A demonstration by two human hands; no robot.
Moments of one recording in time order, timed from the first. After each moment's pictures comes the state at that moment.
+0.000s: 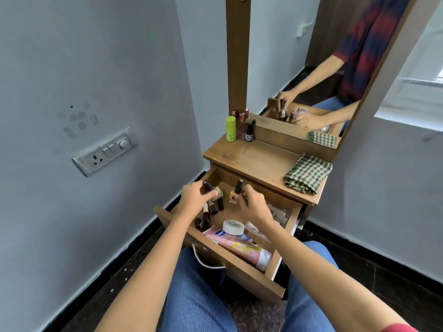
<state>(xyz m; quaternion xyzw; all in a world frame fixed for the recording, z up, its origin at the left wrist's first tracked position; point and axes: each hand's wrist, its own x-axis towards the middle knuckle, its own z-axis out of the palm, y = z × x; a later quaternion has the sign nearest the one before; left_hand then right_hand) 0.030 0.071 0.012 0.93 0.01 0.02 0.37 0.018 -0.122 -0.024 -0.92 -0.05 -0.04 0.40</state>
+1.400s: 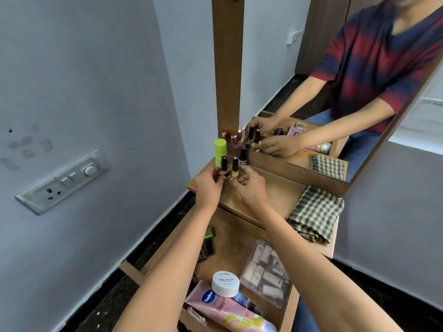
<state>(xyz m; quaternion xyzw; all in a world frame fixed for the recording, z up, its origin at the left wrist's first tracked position) 0.174 -0.014 0.028 0.87 0.01 0.16 0.47 0.182 -0.140 0.005 -0.86 0.04 -0.12 0.49</state>
